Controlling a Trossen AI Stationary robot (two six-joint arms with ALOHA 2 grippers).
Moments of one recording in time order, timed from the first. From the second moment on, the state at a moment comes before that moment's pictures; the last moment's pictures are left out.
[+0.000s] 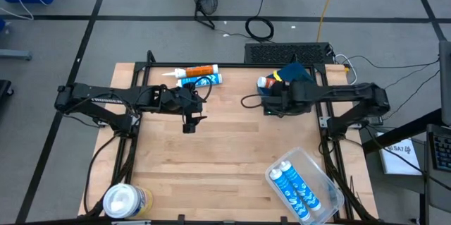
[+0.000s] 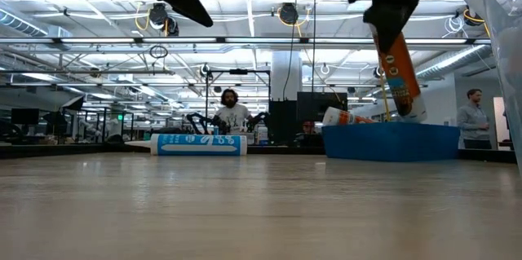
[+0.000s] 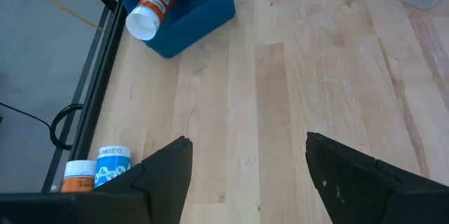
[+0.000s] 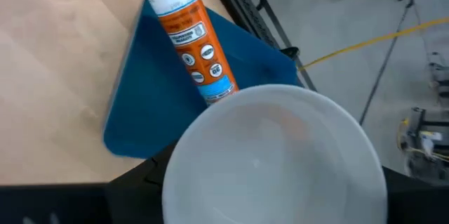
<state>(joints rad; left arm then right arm) 0.01 1.26 1.09 -0.55 -0.18 0.18 -0.02 1.50 1.39 -1.59 0.77 0.65</state>
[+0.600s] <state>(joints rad) 0.01 1.26 1.09 -0.55 -0.18 0.18 -0.11 1.54 1.21 -1.41 0.83 0.60</state>
